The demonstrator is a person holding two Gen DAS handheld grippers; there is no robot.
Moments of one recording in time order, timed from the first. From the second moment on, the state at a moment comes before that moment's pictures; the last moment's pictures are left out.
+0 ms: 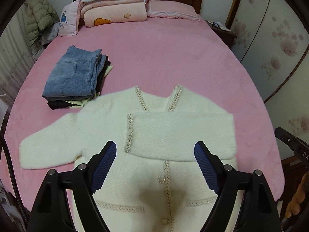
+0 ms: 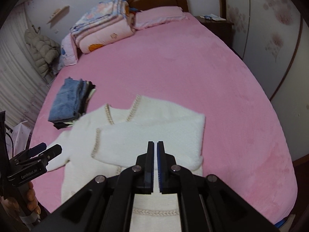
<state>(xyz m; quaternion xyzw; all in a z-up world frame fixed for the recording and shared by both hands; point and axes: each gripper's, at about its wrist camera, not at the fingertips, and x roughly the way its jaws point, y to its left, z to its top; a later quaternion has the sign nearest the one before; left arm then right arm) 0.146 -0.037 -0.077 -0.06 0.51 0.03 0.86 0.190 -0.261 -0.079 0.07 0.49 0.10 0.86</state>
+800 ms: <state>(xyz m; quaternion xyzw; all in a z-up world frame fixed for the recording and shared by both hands) 0.069 0.005 0.023 -0.08 0.46 0.08 0.88 0.134 -0.162 -0.018 0.04 0.46 0.21 0.86</state>
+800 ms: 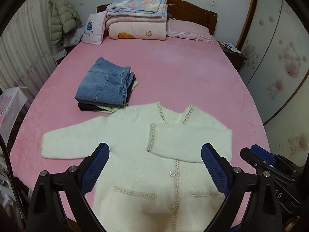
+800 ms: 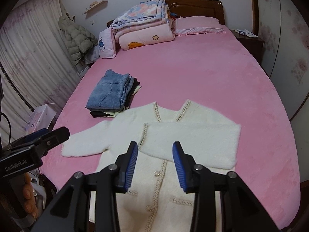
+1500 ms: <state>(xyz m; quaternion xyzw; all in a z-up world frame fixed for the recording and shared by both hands) 0.034 0.230 0.026 -0.08 0.44 -0.01 0.89 0.068 0.020 0.023 0.06 0.43 0.08 0.90</state>
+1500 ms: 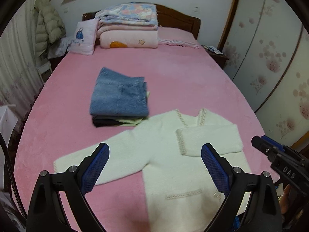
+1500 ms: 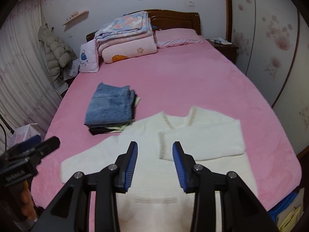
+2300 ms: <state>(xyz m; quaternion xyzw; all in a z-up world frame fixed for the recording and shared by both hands) -0.047 0.529 -0.202 -0.31 0.52 0.18 0.78 0.090 0.230 -0.074 -0.03 0.51 0.13 0.85</state>
